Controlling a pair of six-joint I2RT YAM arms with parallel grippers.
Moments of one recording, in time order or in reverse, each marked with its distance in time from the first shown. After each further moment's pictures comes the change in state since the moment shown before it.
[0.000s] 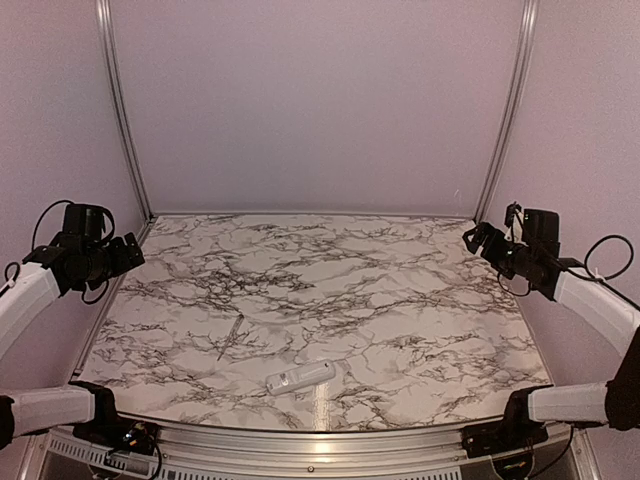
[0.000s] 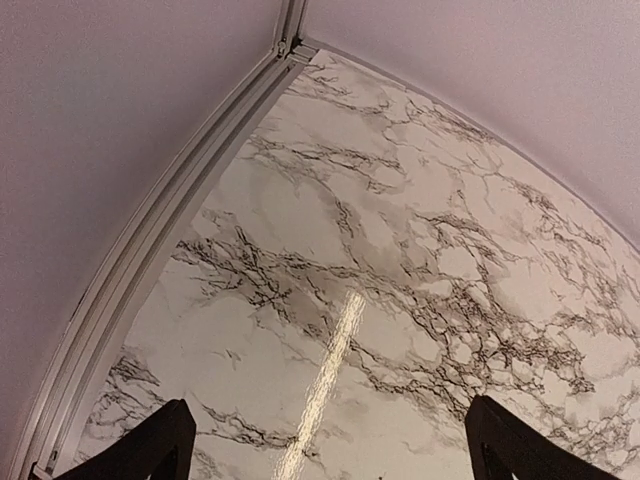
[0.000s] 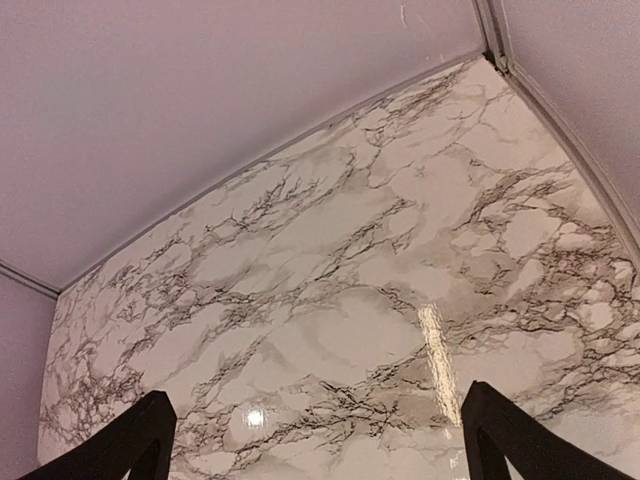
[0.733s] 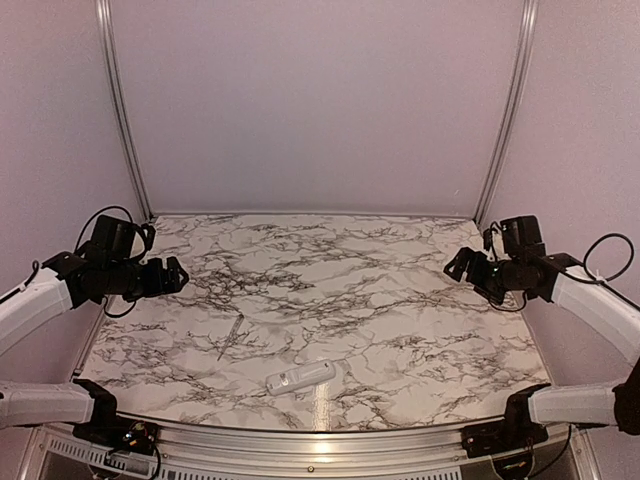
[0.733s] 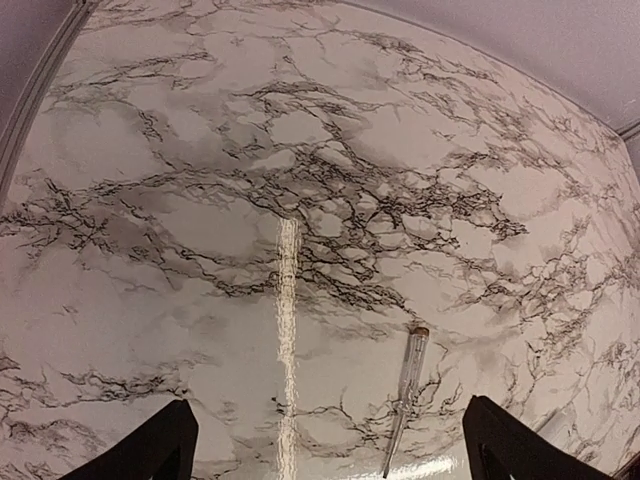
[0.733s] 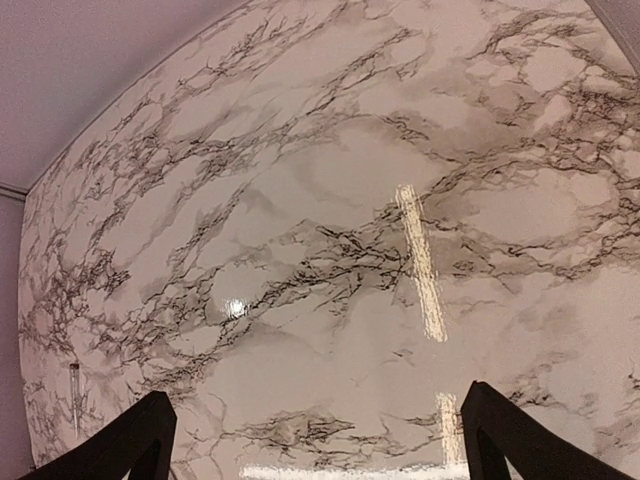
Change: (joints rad) left arm -0.237 0.009 -0.064 -0.006 0.213 0.053; right arm 0.171 -0.035 0.031 -0.349 0.033 0.055
